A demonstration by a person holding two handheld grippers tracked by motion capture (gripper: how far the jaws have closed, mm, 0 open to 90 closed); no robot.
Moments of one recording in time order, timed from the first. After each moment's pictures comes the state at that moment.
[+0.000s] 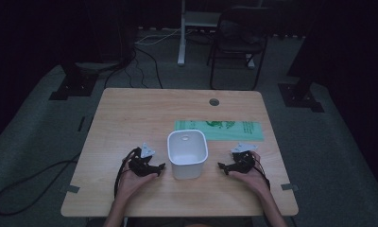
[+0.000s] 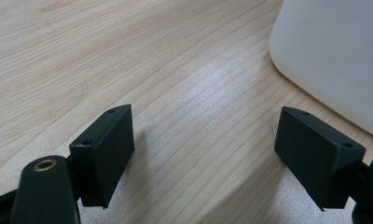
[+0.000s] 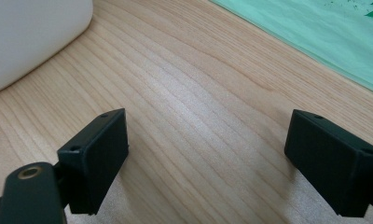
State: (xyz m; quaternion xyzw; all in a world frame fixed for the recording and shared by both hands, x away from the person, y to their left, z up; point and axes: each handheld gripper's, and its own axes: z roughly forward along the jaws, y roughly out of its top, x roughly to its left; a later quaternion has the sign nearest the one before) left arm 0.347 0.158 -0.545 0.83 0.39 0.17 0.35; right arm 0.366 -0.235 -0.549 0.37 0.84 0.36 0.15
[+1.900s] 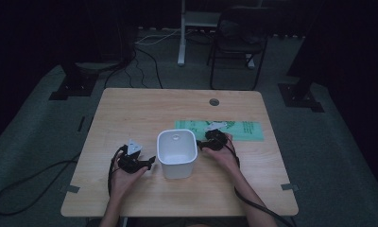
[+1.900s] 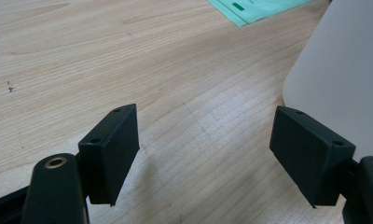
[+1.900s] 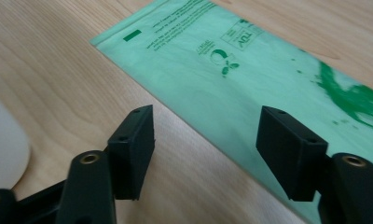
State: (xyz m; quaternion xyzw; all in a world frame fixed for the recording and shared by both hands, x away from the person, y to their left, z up) left arm 0.348 0.189 -0.535 0.79 0.44 0.20 0.38; right arm 0.445 -0.142 -0.536 0.37 0.84 0.36 0.17
